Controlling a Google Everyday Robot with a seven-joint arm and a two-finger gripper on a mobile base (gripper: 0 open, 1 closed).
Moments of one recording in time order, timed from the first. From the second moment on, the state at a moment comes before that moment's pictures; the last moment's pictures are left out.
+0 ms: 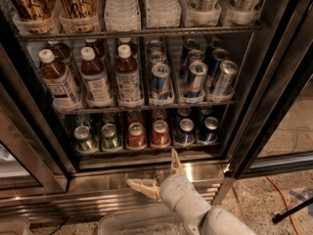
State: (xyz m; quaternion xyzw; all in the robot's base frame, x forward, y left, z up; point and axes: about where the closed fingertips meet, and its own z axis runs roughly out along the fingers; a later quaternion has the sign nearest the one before) arm 0.482 -0.003 0.641 -0.23 0.71 0.20 0.64
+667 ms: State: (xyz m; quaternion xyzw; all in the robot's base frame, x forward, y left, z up) arm 0.480 -0.016 0.626 -0.20 0.71 0.17 0.65
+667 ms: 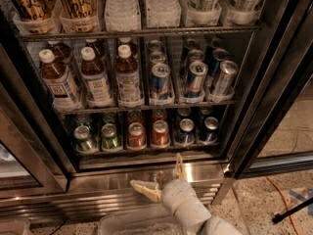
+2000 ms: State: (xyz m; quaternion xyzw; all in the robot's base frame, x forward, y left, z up) arm 0.494 -0.050 0.603 -0.20 0.72 0.13 0.66
